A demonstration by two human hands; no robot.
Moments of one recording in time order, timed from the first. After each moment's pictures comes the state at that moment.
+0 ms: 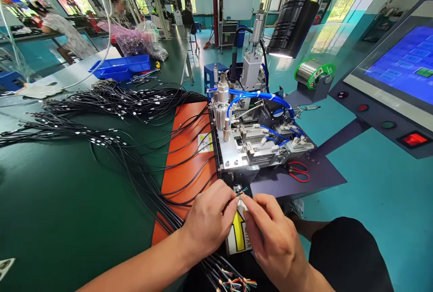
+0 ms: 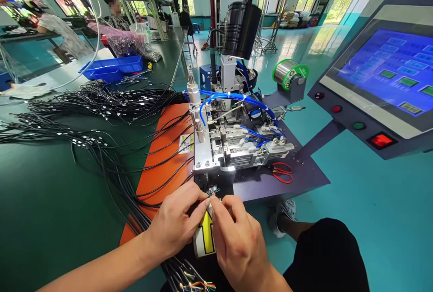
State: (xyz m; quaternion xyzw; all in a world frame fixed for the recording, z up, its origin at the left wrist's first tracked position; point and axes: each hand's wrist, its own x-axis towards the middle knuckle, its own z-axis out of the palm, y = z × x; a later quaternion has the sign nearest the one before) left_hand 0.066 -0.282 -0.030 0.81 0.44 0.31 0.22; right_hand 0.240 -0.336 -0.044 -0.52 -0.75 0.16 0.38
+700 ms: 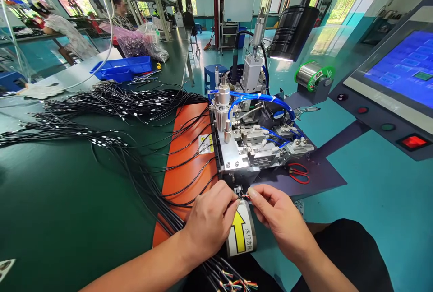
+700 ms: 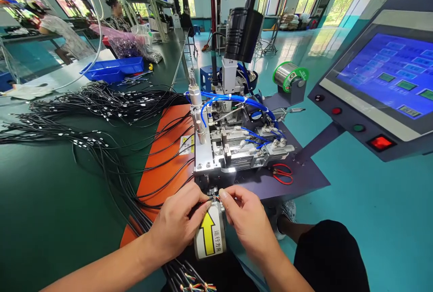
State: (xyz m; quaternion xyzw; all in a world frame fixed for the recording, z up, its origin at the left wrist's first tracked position) left_hand 0.065 -0.282 -0.028 0.82 0.45 0.29 0.21; right_hand 0.246 -0.301 -0.028 -0.56 -0.43 0.58 0.40
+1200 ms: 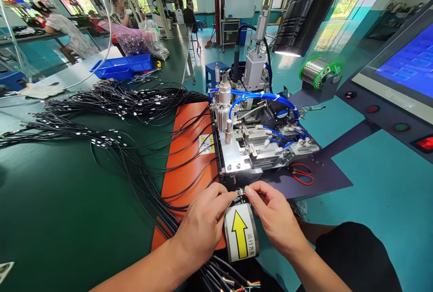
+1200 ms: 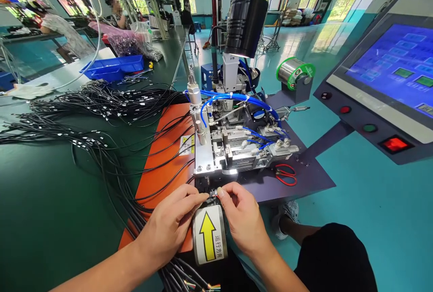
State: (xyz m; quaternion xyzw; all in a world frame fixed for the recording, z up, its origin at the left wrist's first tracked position) left_hand 0.052 -0.280 -0.024 0.82 0.41 0.30 0.27; right_hand 0.240 -0.290 -0.045 -0.57 -0.48 0.52 0.42
